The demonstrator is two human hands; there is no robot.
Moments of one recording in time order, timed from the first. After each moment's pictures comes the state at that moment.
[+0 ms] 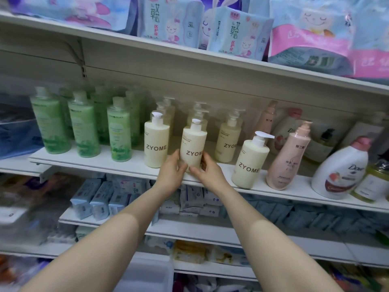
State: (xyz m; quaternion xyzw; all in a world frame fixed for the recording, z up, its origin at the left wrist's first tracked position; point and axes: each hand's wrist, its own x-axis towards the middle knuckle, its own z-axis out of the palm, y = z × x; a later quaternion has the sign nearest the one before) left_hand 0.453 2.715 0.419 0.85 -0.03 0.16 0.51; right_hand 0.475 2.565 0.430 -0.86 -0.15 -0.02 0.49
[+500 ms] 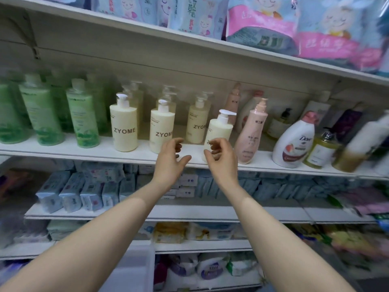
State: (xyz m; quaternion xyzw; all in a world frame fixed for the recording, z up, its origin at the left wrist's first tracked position) left_hand 0.411 2.639 0.425 0.82 -0.09 0.23 0.51; right_hand 0.407 2.478 0.437 -0.83 -0.08 -0.31 0.45
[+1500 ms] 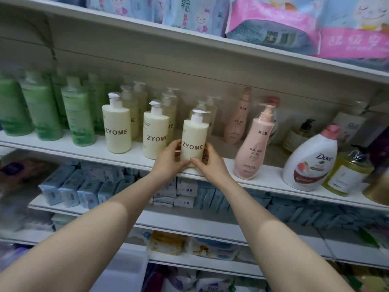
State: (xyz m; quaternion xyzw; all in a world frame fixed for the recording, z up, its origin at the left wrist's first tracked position) left_hand 0.458 2.612 0.426 0.84 -0.05 0.15 0.53; right_hand 0.481 2.451 0.431 -0.88 -0.16 -0.05 0.45
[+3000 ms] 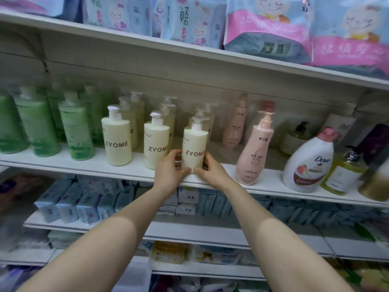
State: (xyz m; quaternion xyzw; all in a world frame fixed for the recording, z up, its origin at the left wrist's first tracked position) left_hand 0.463 2.614 0.420 0.84 -0.01 0.17 0.52; right_hand 0.478 2.458 0.444 -0.87 -0.13 0.05 0.47
